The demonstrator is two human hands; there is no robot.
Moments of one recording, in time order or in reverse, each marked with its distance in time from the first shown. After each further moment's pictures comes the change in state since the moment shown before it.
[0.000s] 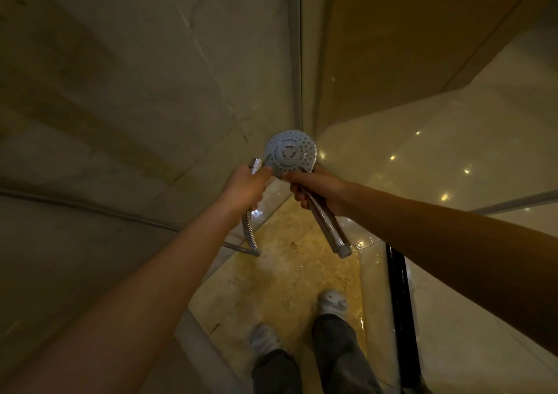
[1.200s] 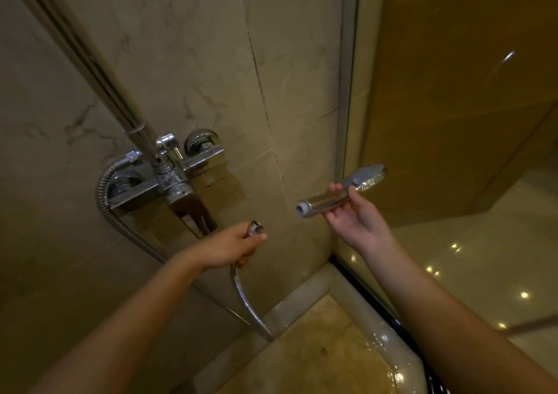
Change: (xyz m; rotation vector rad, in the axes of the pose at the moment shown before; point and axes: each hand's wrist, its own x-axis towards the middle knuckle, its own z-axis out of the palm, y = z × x) left_hand -0.146 0.108 -0.176 0.312 -0.252 0.313; right_hand -0.139 -0.175 0.095 1.119 -0.151 -0.237
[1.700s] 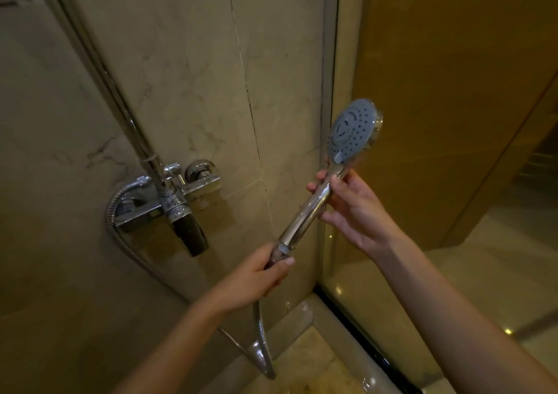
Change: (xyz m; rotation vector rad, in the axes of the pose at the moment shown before) left_hand -0.028 0.046 0.061 -0.189 0.158 0.334; right_hand -0.085 -0.022 0.065 -0.745 -0.508 -0.299
